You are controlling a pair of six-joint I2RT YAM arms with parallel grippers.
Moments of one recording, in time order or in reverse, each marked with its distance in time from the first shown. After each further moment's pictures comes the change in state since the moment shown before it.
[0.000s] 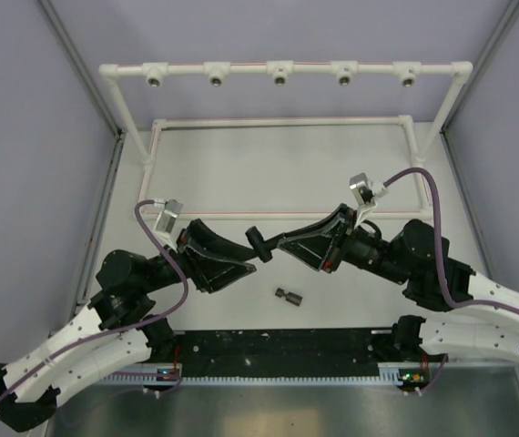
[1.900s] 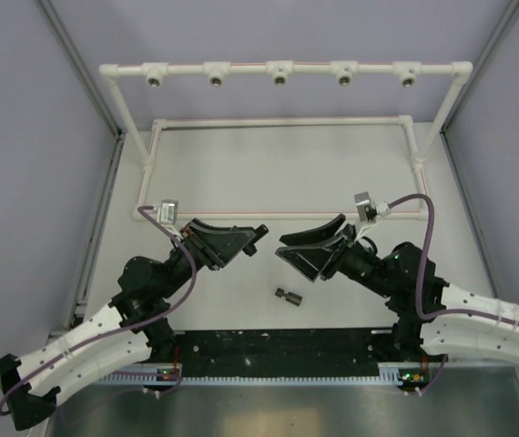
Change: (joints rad) left arm -0.001 0.016 -0.187 0.209 -0.370 -0.224; right arm -0.001 -0.037 -0.303 0.438 0.054 0.056
